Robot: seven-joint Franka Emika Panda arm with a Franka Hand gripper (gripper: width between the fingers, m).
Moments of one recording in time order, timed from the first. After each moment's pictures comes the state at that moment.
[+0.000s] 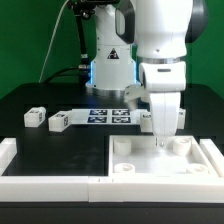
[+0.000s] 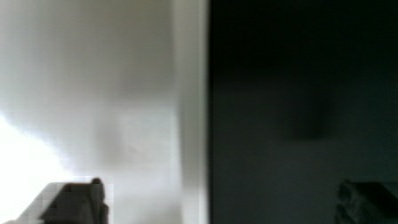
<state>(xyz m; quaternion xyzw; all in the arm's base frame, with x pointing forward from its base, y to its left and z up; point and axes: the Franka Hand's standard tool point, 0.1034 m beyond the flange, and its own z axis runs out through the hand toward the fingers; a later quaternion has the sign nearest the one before) 0.487 0.081 0.029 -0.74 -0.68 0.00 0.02</state>
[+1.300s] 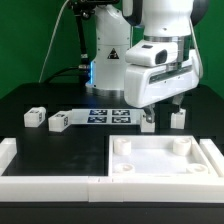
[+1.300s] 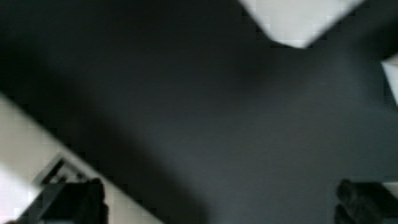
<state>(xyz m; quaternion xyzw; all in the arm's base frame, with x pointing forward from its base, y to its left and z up) 0.440 0.094 0.045 -0.95 -0.30 0.01 0.02</state>
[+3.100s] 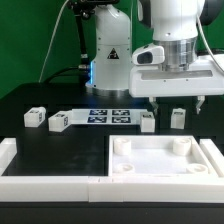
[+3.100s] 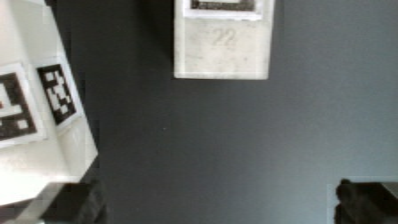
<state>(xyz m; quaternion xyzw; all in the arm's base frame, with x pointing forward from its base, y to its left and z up) 0.408 0.127 0.041 -0.99 0.10 0.04 0.05</state>
